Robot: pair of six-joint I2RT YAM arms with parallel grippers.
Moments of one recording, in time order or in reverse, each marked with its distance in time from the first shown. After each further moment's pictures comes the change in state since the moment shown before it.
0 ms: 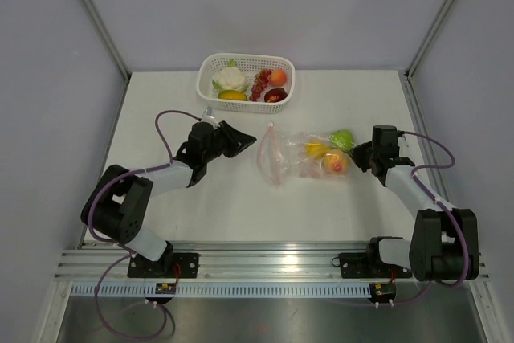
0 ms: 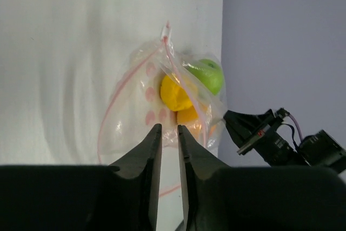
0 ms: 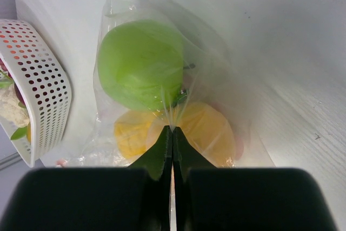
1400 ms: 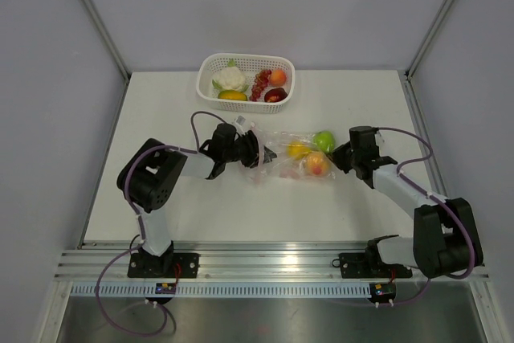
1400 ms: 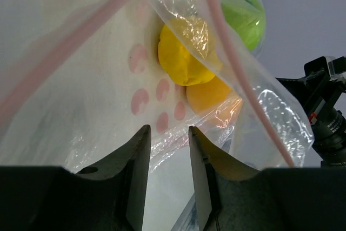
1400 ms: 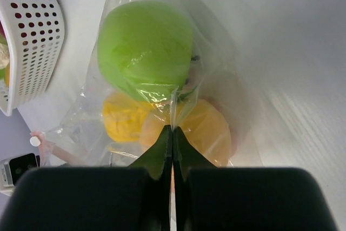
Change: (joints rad) left arm -0.079 0.323 0.127 0.048 0.227 0.033; right arm 0.193 0.033 -0.005 0.053 -0.002 0.003
